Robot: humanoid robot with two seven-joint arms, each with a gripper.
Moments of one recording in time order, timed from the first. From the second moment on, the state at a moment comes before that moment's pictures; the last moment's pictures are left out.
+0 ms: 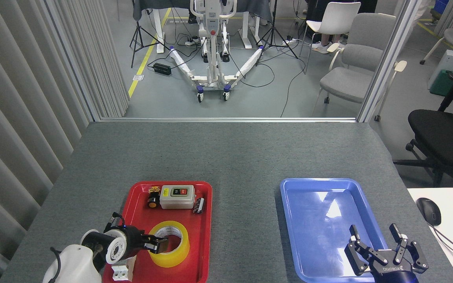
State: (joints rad) left arm -0.36 0.36 -0.43 -1.34 -0.95 -0.03 -0.88; right arm 0.20 -0.38 0.10 -1.69 1.16 0.13 -0.13
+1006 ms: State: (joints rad) left arm -0.41 0.34 -0.42 -1.30 -0.98 -0.21 -0.89; right arm 0.15 -0.34 0.09 -1.62 1.17 0.09 -0.13
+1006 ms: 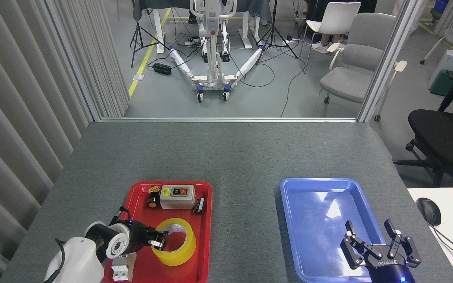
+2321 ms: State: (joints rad) left arm -0.61 0.02 -0.68 -0.74 -0.29 -0.76 -0.23; right arm 0.14 -0.23 -0.07 -1.61 1.16 -0.73 -0.15
